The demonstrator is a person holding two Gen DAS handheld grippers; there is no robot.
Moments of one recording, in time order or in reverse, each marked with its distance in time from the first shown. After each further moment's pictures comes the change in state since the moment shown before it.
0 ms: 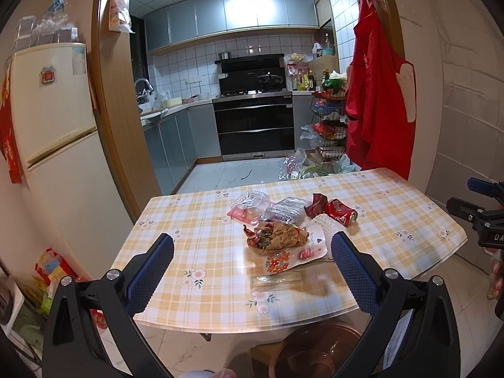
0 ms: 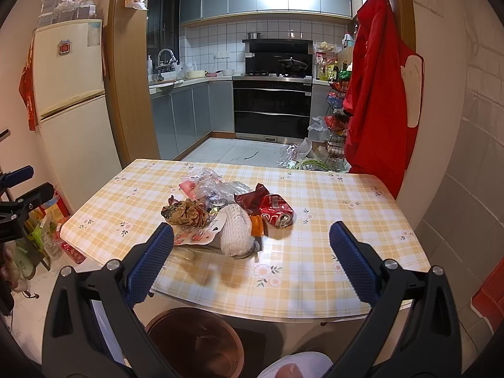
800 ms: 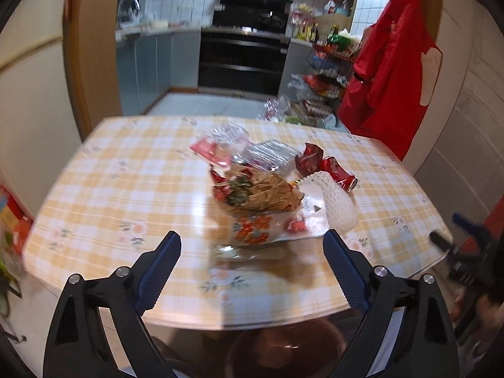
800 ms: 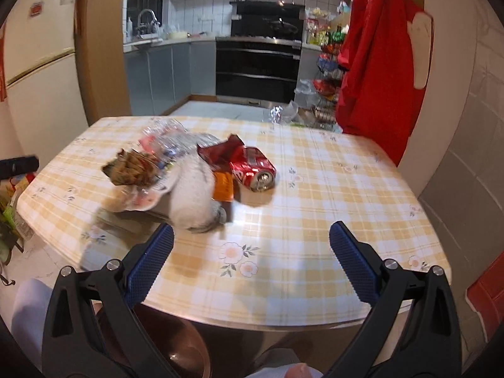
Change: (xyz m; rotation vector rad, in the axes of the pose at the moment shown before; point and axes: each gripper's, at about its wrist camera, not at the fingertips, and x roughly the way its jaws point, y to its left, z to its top) left arm 0.174 0.011 -0.031 -0.205 0.312 -0.189; right arm 0.147 -0.034 -0.053 -0.014 0.164 -0.088
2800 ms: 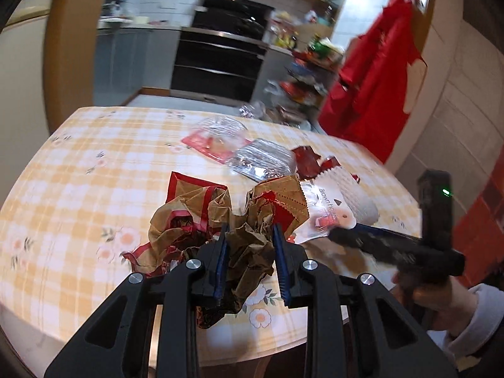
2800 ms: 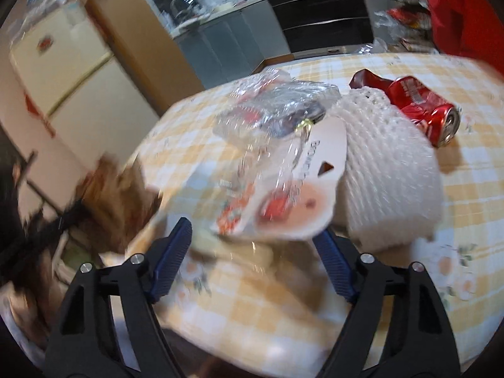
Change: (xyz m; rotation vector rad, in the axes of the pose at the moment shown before) left arm 0.045 0.082 -0.035 0.000 -0.079 -0.173; right arm 0.161 0.124 0.003 0.225 0.175 0.489
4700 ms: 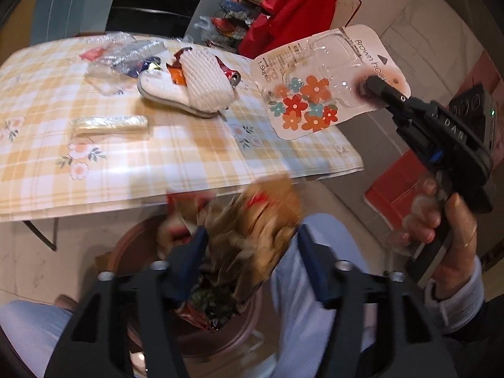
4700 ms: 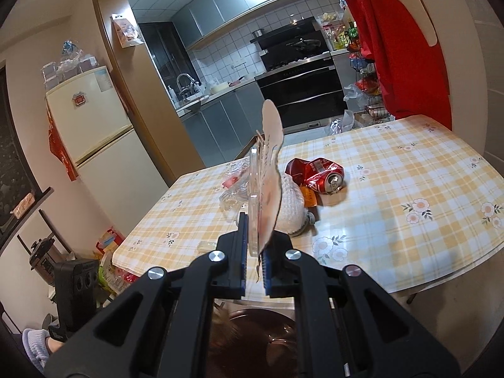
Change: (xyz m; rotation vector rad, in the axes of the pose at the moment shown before) left arm -0.027 -0.152 -0.122 0.041 0.280 -0.280; right arm -0.264 -0.031 -0.074 -0.034 -0.351 -0.023
